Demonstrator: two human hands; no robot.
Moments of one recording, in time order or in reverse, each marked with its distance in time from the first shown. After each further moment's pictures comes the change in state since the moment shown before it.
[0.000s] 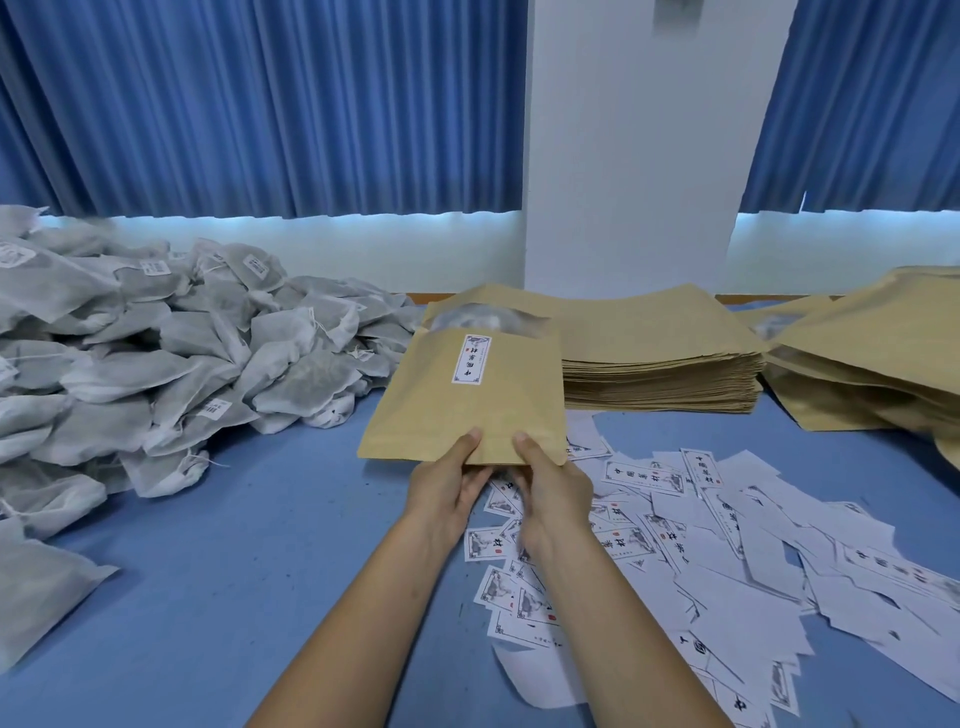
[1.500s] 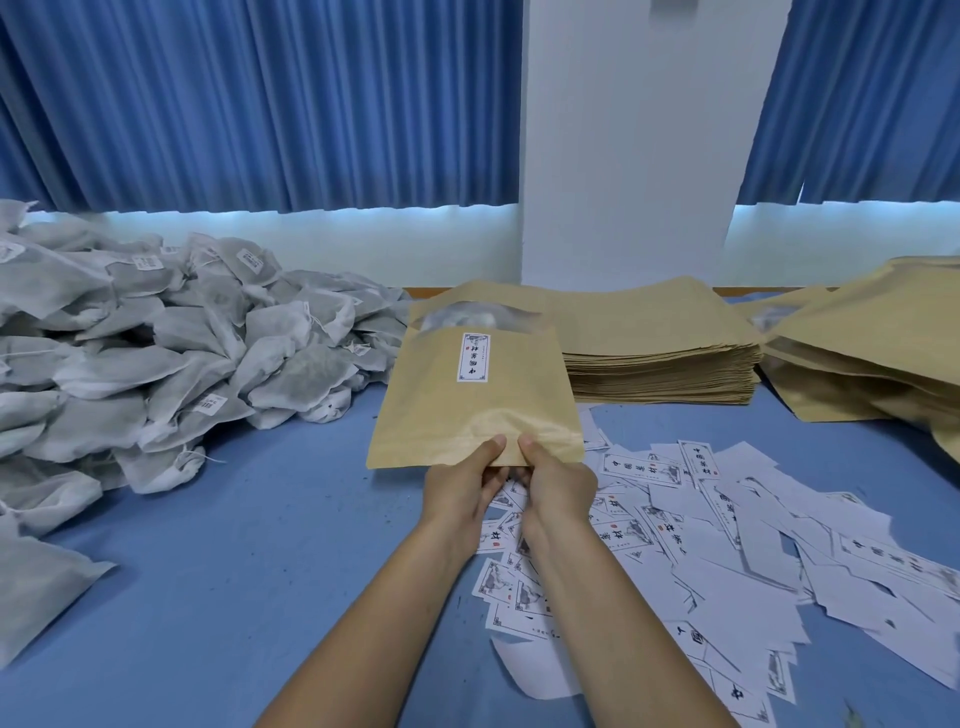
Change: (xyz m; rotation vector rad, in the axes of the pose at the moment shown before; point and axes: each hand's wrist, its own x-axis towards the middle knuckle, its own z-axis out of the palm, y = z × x) left_hand -0.017 -0.013 0.009 0.163 0.054 0.013; right_hand 0.004 -0.002 -0.003 -0.071 0.089 -0.031
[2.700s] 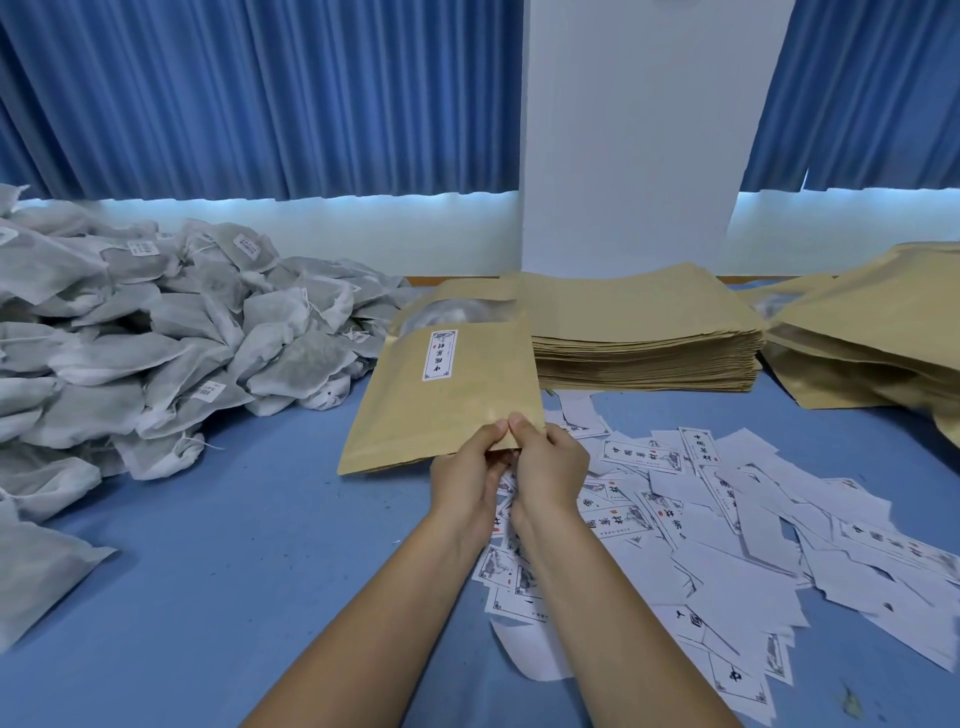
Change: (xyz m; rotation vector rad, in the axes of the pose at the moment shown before) left_hand -0.008 -0.007 0.012 -0.168 0.002 0.014; right_hand -0.007 0.007 0.006 -0.129 -0.048 -0.185
